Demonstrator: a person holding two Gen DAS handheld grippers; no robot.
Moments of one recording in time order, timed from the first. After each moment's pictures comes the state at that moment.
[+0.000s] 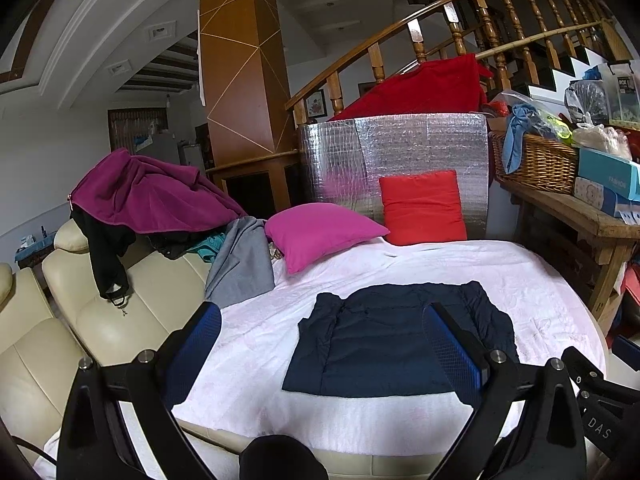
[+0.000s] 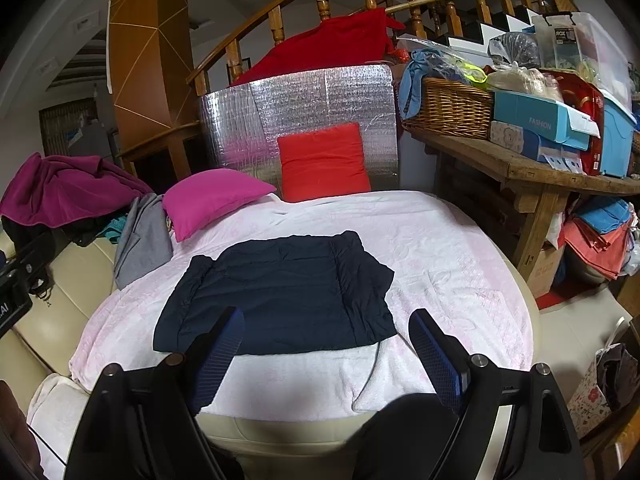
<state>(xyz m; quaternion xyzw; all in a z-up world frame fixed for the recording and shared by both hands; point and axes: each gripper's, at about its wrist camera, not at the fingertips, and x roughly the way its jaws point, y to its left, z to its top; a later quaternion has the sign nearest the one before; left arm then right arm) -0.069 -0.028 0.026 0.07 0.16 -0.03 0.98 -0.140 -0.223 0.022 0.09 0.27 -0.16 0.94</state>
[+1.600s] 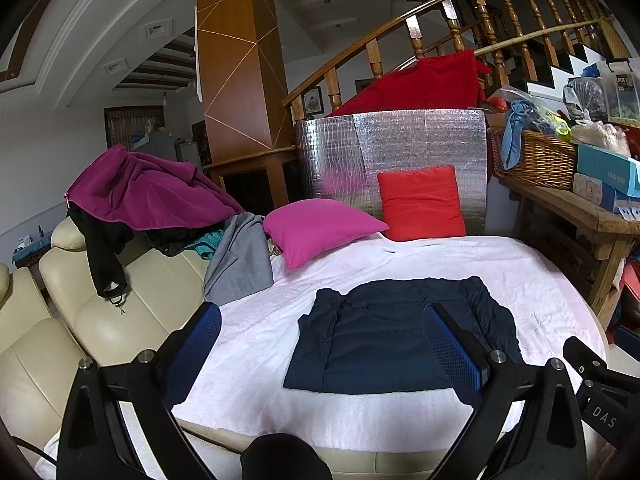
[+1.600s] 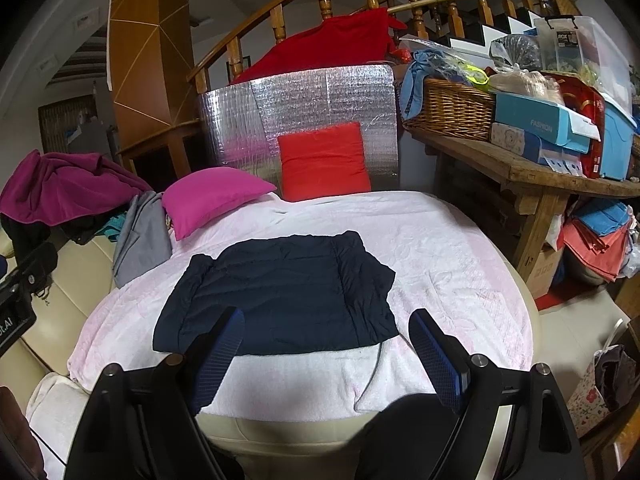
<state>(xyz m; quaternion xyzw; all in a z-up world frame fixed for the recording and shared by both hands) -0.065 -0.020 0.021 0.07 0.17 -0.03 0.98 -0.135 -0.221 0.023 0.09 0.28 -0.16 0.94</state>
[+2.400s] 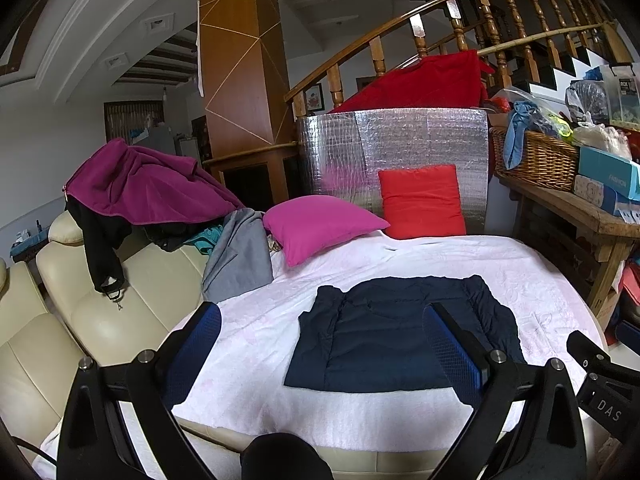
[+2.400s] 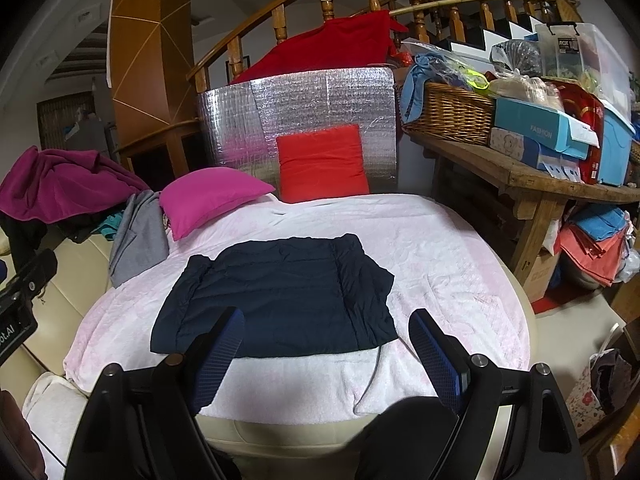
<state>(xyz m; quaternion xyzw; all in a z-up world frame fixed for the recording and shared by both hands) -0.057 -0.007 0.017 0.07 0.18 -0.04 0.98 -0.129 -0.218 0.025 0.08 0.28 -0.16 0.94</state>
